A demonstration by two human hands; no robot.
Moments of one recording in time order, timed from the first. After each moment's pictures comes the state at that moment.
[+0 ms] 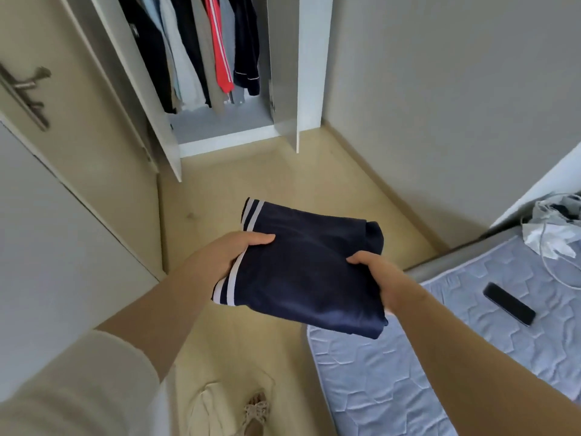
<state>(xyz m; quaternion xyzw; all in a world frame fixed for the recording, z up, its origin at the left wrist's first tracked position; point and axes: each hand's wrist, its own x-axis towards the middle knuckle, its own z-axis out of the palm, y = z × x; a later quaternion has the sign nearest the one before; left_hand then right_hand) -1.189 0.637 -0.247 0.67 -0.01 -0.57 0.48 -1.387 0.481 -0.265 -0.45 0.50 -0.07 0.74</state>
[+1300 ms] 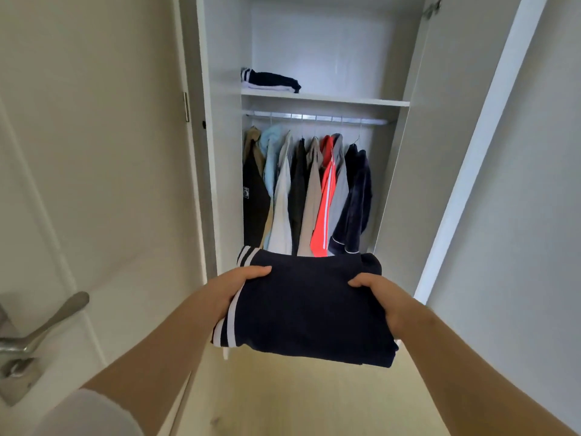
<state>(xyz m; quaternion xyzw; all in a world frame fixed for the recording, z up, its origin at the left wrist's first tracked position) -0.581 0.445 -0.117 0.66 0.00 -0.36 0.66 -0.701 0.222 -0.111 -0.60 0.32 0.00 0.74</state>
